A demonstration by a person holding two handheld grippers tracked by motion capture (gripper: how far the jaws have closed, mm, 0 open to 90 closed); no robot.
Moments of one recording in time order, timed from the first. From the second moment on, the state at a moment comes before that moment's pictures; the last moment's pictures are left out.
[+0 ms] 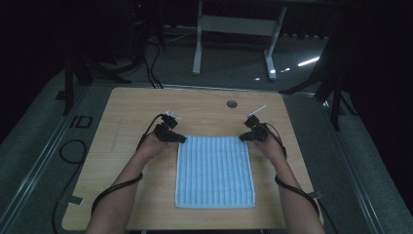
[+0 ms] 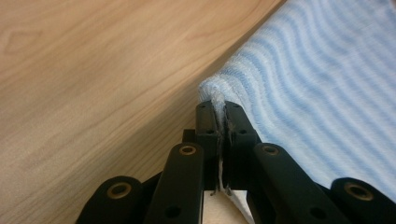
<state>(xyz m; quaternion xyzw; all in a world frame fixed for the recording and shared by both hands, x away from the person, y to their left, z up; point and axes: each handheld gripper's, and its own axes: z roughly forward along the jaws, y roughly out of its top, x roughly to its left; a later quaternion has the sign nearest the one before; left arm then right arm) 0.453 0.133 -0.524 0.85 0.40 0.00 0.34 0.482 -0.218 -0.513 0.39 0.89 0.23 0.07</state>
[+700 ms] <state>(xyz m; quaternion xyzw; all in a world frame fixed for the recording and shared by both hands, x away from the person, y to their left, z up) 0.382 0.138 -0.459 0.85 0.34 0.07 0.39 0.404 -0.242 -0.444 0.31 0.88 0.33 0.12</state>
